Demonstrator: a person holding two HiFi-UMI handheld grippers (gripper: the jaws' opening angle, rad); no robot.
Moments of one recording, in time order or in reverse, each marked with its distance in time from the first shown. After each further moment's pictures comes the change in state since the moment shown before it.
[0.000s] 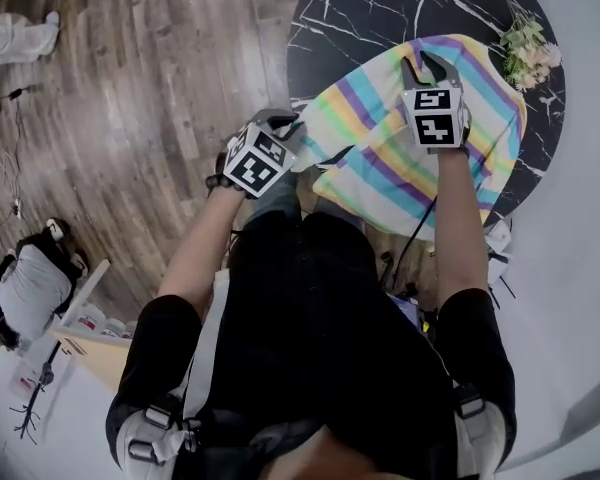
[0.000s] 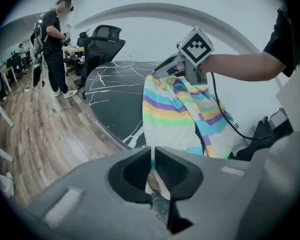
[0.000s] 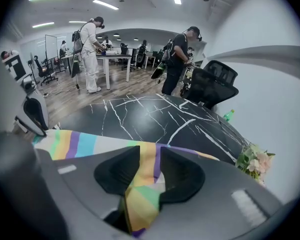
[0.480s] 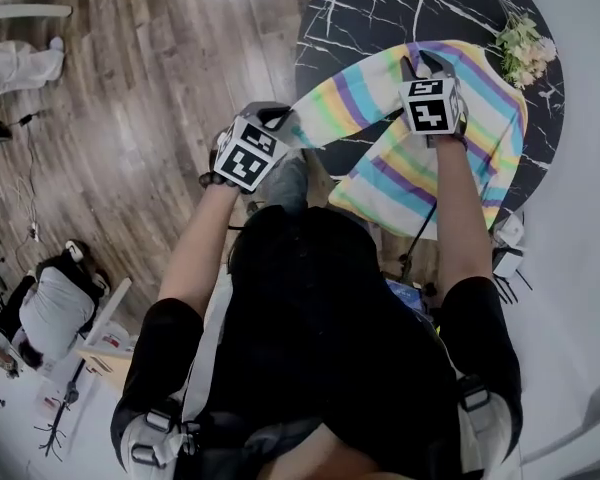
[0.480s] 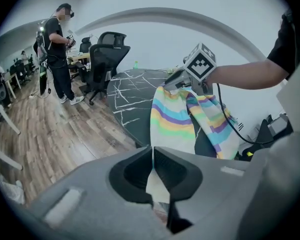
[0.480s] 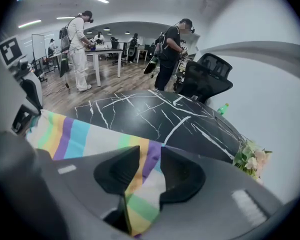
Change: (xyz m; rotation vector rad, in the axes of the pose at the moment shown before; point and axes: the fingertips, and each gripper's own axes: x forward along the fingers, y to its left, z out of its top) left arm -0.040 0.063 0.034 0.031 -0.015 0.055; right arm 0.020 -0.013 0.012 0.070 0.073 -0.057
